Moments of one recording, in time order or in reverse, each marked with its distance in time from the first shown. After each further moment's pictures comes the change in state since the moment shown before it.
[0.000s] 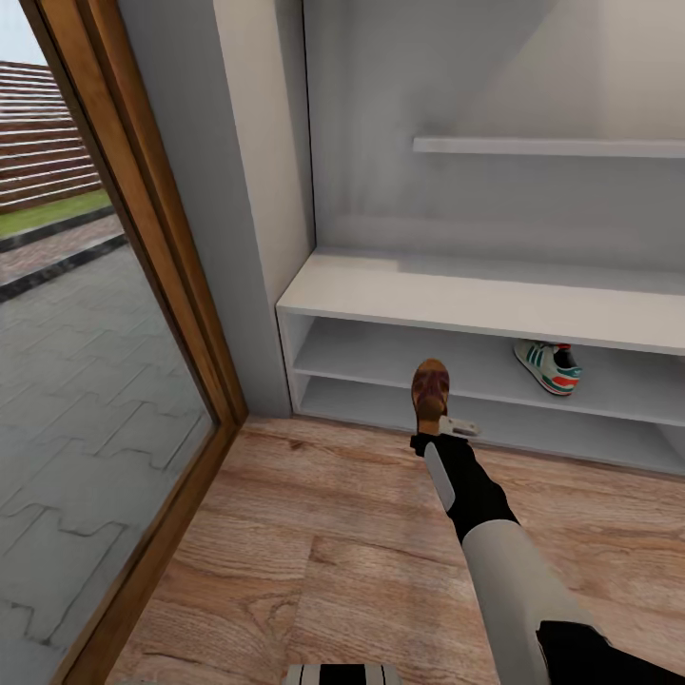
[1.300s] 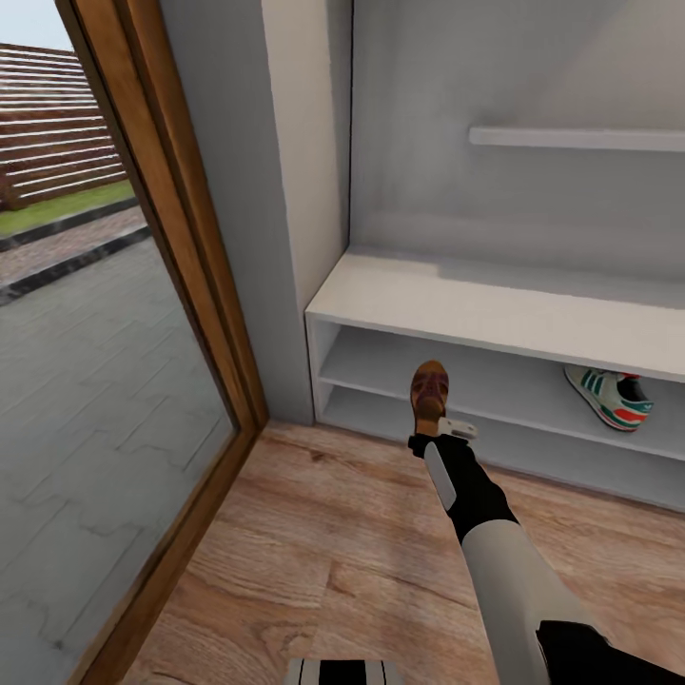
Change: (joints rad) left arm 0.000 -0.002 -0.005 0.000 -0.003 0.000 -0.002; right arm 0.000 0.000 -0.002 0.004 -0.049 0.000 0.002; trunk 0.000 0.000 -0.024
